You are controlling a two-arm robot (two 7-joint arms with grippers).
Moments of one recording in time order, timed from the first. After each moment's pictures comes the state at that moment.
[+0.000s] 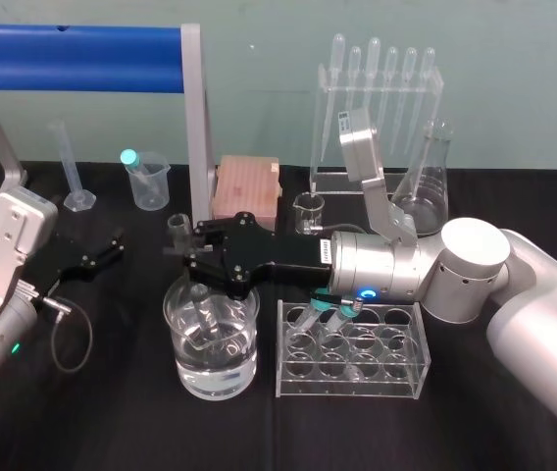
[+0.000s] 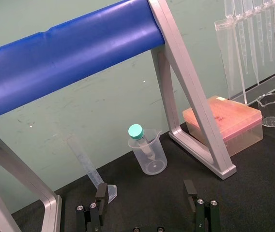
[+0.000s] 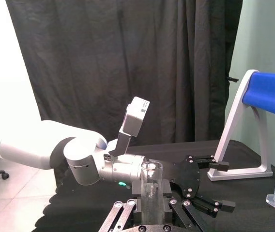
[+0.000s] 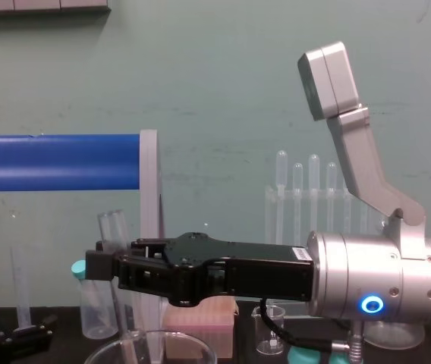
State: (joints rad) left arm -0.20 0.60 0.45 -1.41 -0.25 -0.12 0.03; right arm 0.67 0.27 -0.77 -1.09 0.68 -0.11 1.03
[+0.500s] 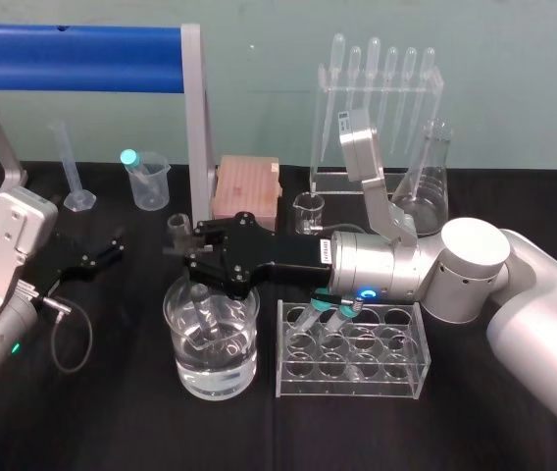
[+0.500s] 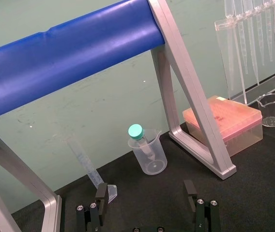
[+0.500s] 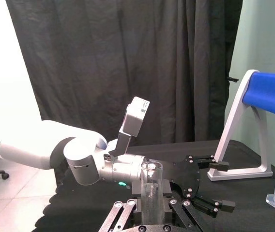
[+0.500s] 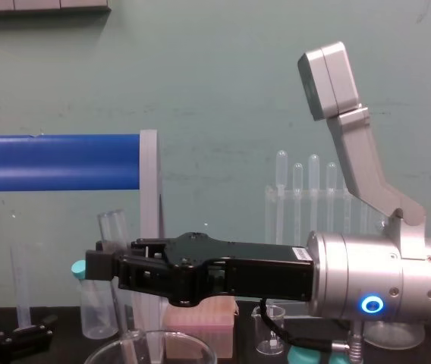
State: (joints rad) left arm -0.20 0.60 0.45 -1.41 -0.25 -0.12 0.03; right arm 0.67 0.27 -0.77 -1.09 0.68 -0.11 1.03
